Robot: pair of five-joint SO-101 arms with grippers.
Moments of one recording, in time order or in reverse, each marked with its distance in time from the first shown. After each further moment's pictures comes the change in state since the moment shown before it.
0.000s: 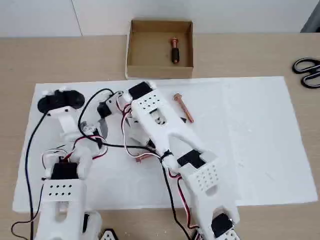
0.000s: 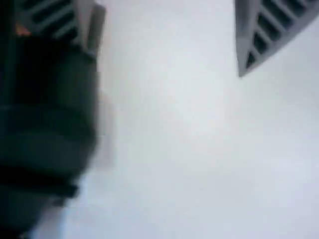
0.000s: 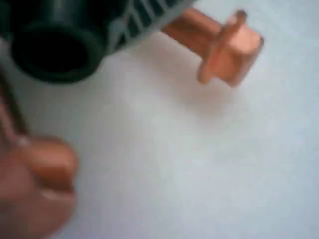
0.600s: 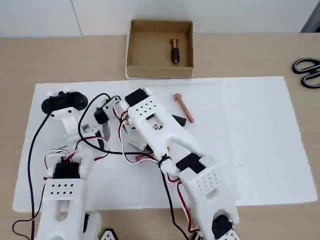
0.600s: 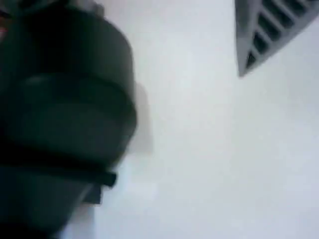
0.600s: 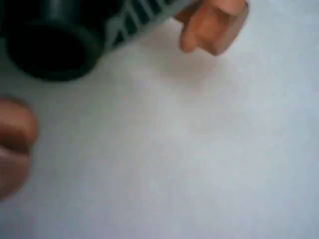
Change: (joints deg) left arm 0.1 0.3 0.4 0.2 0.0; right arm -2.5 0.8 7.3 -5.2 -0.6
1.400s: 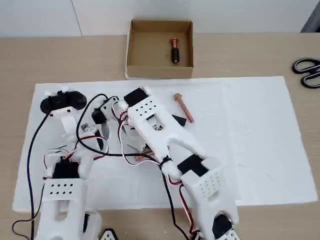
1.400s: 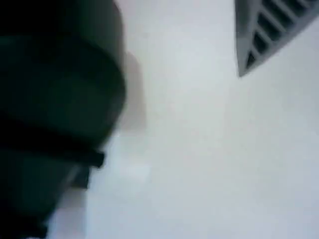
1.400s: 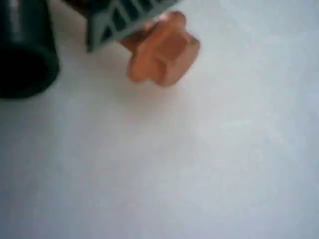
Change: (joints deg) left arm -0.1 -0.1 -0.4 0.0 0.0; right arm -1.0 -3.3 1.3 1.7 0.0
